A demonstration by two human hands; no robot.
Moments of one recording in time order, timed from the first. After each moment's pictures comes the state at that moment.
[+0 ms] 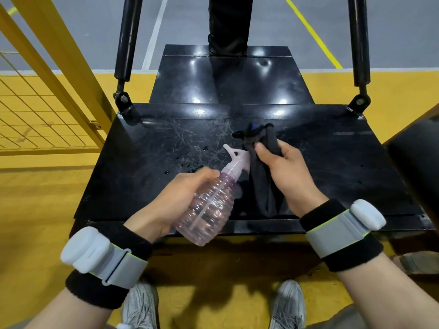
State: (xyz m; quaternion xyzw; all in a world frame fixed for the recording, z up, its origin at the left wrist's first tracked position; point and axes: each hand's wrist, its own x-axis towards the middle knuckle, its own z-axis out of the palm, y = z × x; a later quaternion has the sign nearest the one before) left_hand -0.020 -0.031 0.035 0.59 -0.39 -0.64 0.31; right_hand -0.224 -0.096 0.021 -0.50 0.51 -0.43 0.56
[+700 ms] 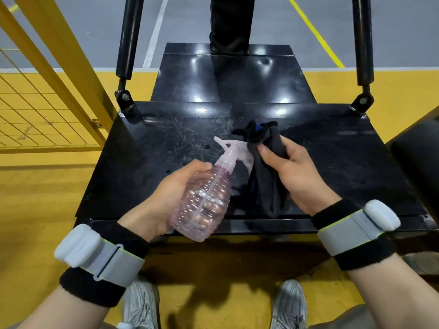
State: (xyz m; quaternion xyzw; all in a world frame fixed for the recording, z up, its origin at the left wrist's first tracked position) left_hand -0.013 -0.031 0.033 0.56 -0.29 -0.68 0.37; right_hand -0.235 -0.098 0.020 -0.52 0.45 -0.43 0.59
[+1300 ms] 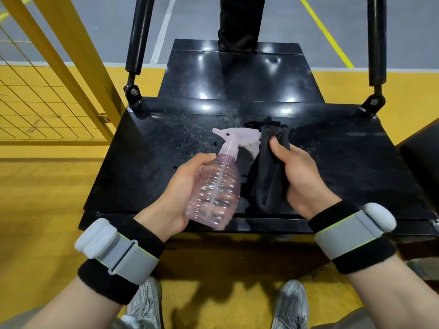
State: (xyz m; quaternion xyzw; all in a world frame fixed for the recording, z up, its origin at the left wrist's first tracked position) left_hand -0.016 -0.033 0.017 0.52 -0.26 -0.68 0.44; right_hand -0.219 -0.095 0.017 -0.38 0.50 -0.43 0.65
